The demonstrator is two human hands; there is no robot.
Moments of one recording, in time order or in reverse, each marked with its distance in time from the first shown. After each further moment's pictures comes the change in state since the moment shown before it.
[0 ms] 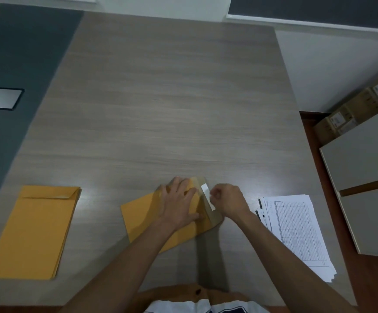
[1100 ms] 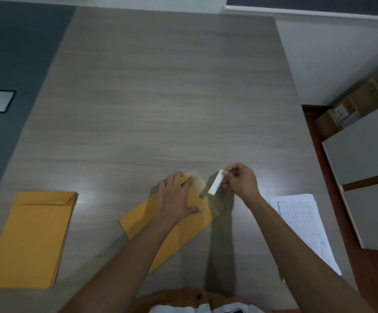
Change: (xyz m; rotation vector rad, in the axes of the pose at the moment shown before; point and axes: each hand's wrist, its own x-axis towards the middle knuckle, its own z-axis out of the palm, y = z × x) left_hand 0.024 -0.009 -0.004 -0.026 0.075 -0.096; right_hand 0.050 0.025 -0.017 0.711 0.230 0.143
